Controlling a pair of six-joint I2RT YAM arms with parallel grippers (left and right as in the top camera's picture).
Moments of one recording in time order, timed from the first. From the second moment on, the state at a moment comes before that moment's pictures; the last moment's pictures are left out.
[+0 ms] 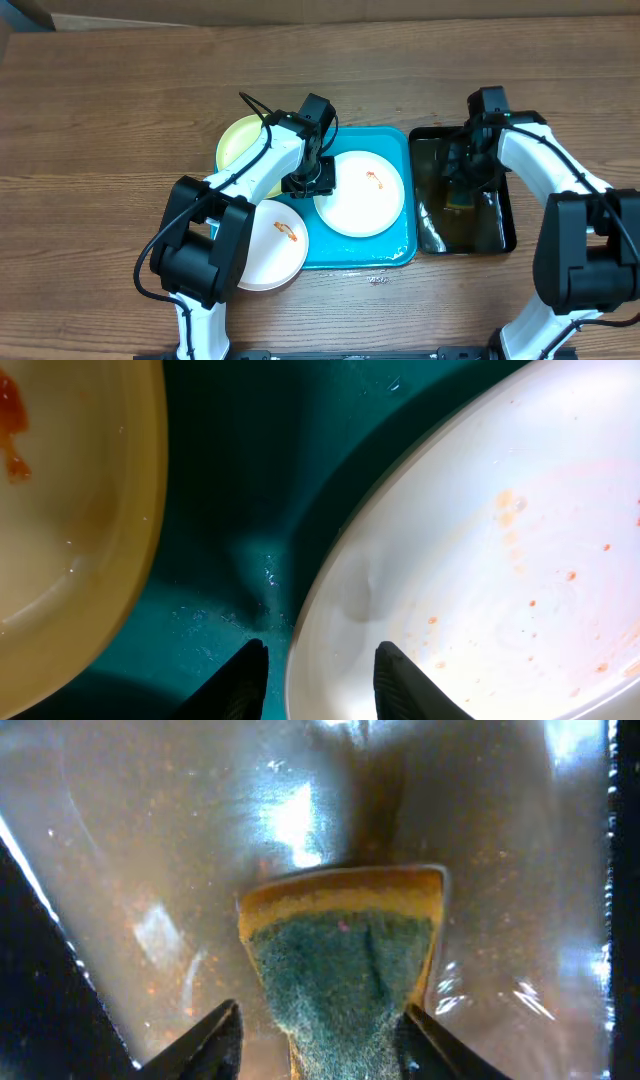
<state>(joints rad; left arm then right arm) -0.45 2.04 1.43 -0.92 0.16 -0.49 0.06 1.89 1.24 -0.84 -0.07 0.33</state>
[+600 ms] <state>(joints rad) -0.45 2.04 1.43 -0.92 0.16 -0.49 0.07 1.89 1.24 -0.85 -0.02 0.33</state>
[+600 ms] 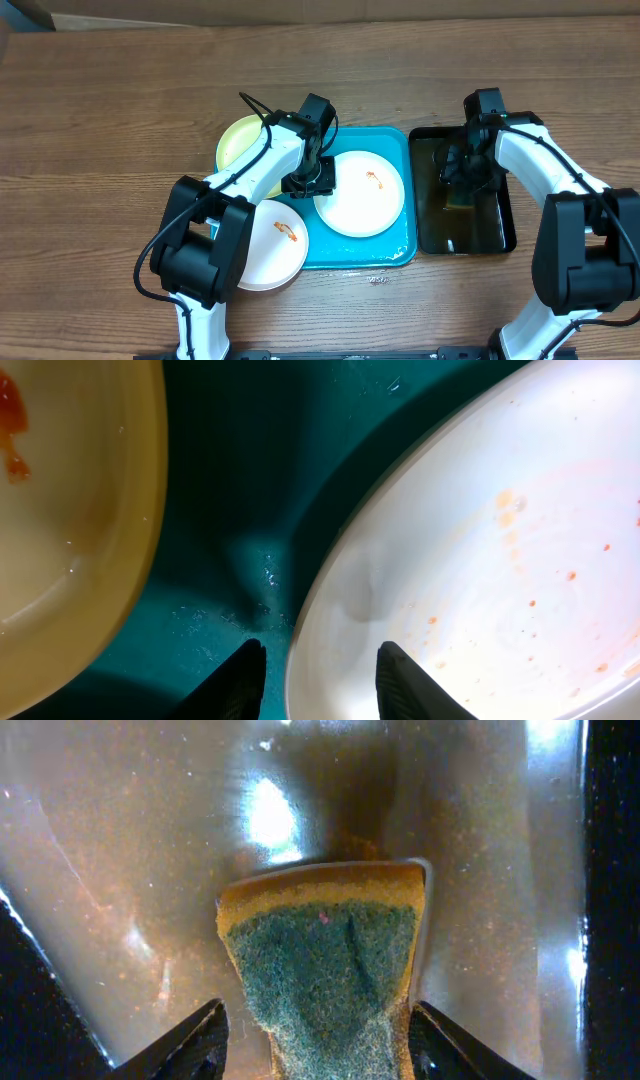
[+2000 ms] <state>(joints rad) -0.45 2.04 1.43 -0.91 0.16 -0.49 0.07 1.89 1.28 -0.96 -0.02 0.33</state>
